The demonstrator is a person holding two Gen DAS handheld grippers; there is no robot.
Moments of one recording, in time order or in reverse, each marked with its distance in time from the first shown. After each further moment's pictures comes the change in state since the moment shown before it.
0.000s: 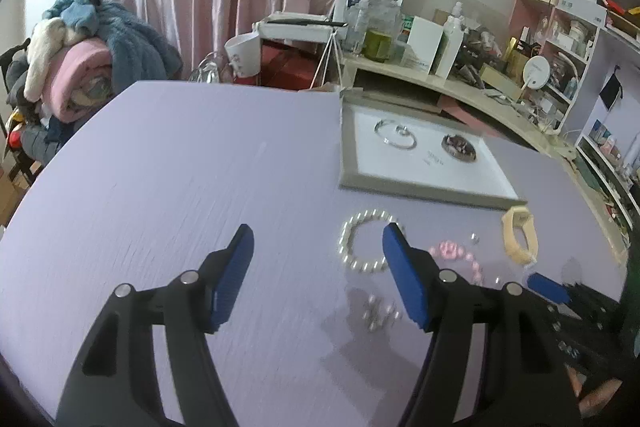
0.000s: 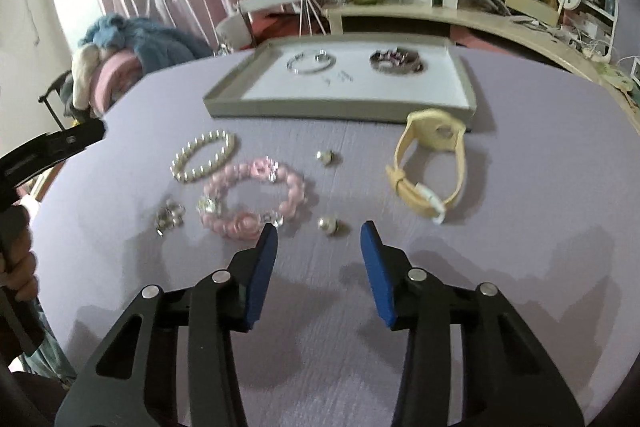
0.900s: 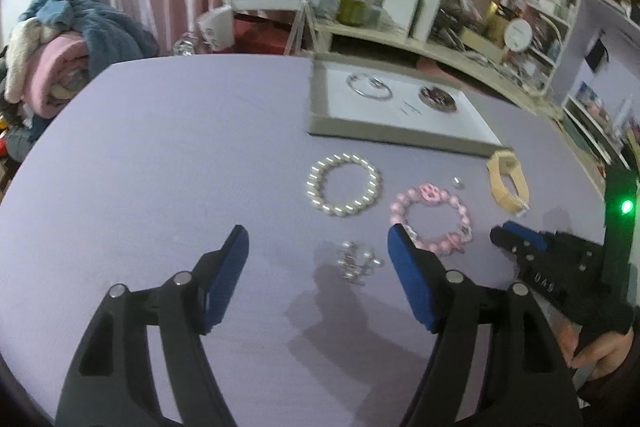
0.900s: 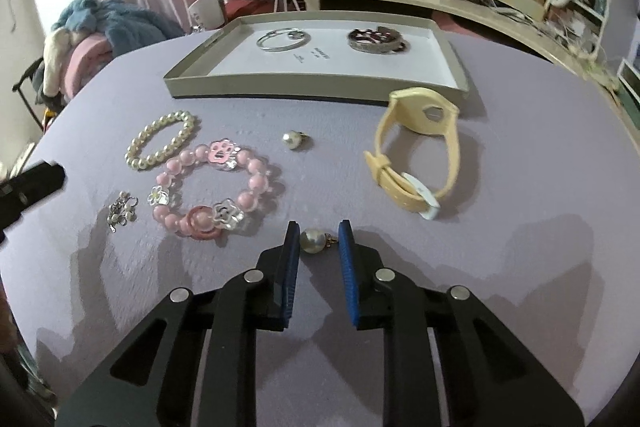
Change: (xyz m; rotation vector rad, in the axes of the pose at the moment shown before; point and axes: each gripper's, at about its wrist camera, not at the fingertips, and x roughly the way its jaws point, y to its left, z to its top) left arm 0.014 -0.027 -0.032 0.089 0.099 -0.066; right arm 0.017 -0.010 -0.002 0.004 0.047 -0.106
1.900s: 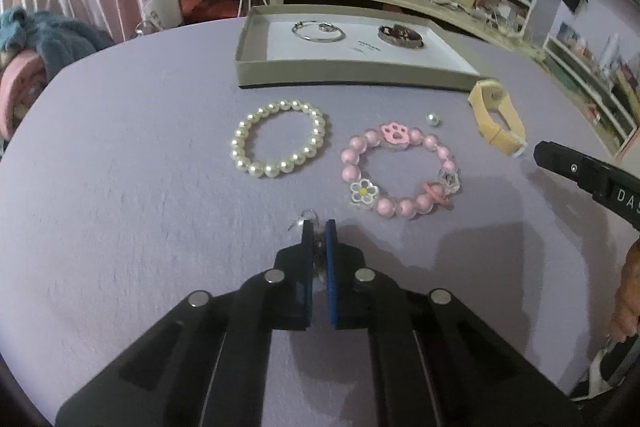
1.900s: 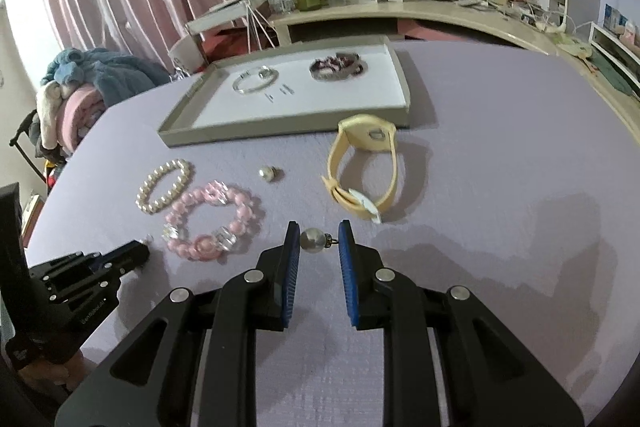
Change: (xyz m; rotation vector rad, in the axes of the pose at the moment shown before) left arm 0.041 -0.032 -0.018 0.112 0.103 -0.046; right arm -0.038 -0.023 0.012 0.140 -0.071 0.012
